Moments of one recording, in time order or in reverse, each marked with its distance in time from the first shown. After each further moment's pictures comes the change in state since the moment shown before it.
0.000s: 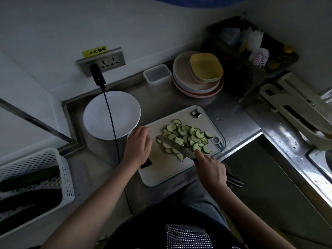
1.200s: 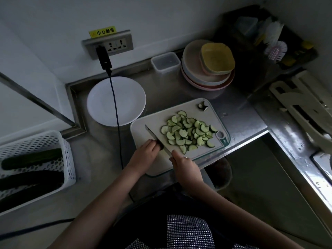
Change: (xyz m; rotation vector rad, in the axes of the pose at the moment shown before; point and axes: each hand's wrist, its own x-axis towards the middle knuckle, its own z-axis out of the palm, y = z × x) left_hand -0.053 -0.012 0.028 0.261 -0.169 0.321; right_hand -0.007 -0.065 0.009 0.382 -0.321 -0.049
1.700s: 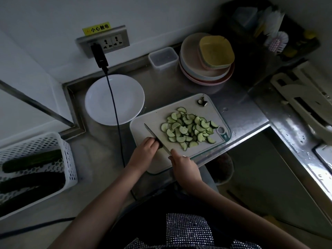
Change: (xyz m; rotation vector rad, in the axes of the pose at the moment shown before) left_hand 0.001 0.001 -0.003 -0.054 0.027 -0.080; right_hand 0.000 -0.003 0.010 0.006 -0.009 0.013
